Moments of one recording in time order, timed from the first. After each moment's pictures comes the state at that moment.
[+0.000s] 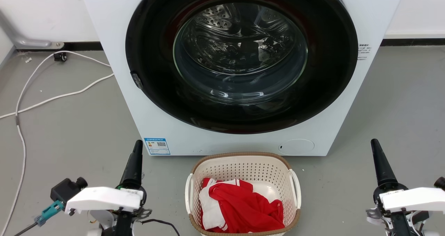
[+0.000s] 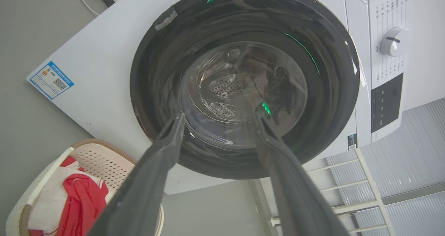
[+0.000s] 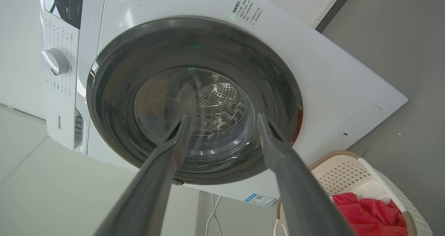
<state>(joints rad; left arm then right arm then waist) -0.09 0.05 0.01 0.18 -1.18 -0.11 -0.01 -0.06 -0.06 -0.09 0.18 1.14 0.13 -0.01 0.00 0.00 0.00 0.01</state>
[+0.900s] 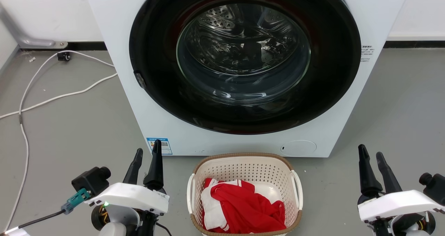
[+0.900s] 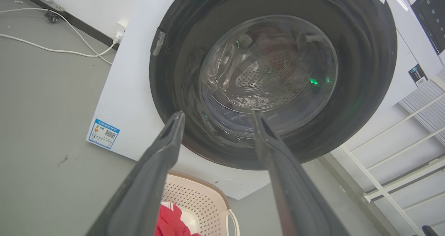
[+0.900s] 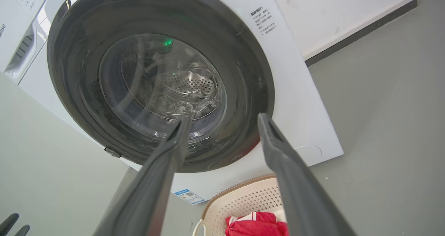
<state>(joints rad) -0.11 0.05 -0.09 0.20 -0.73 -0.06 -0.11 -0.04 -0.05 -0.05 0.18 0.64 0.13 -0.11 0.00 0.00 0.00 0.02</state>
